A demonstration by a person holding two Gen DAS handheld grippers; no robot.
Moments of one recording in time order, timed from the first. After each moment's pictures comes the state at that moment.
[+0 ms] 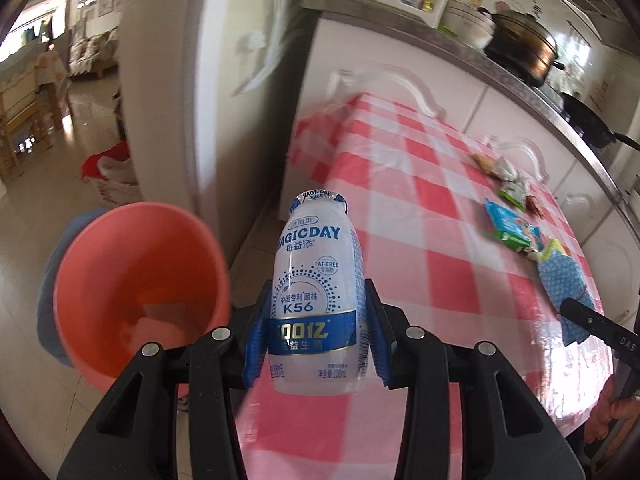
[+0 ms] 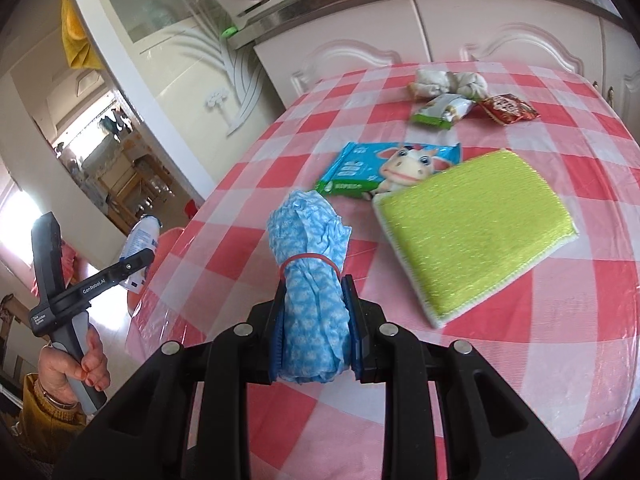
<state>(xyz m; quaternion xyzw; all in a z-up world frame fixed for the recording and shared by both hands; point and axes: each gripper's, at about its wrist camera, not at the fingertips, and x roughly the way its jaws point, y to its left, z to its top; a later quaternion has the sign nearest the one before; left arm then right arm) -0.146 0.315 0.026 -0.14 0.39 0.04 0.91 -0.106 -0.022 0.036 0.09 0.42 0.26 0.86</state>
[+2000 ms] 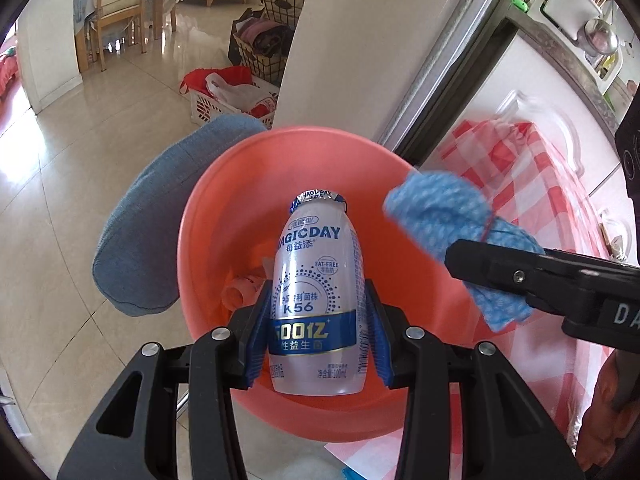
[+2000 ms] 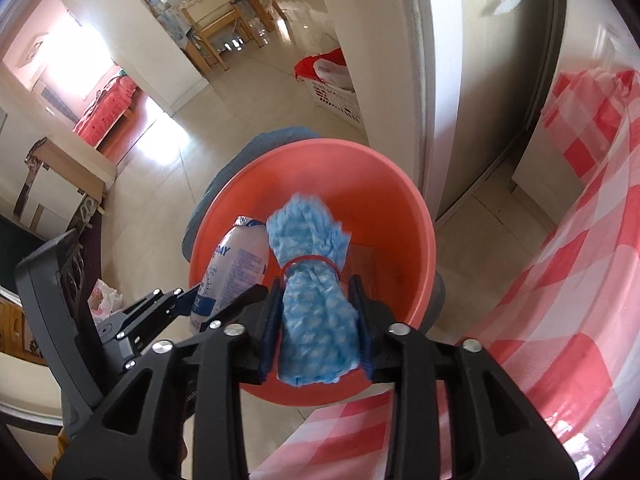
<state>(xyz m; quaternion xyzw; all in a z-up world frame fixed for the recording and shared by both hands) -0.169 0.471 -0.061 -0.26 0.43 0.19 0.84 -0.064 0.363 -0.003 -0.10 0.54 0.45 0.70</state>
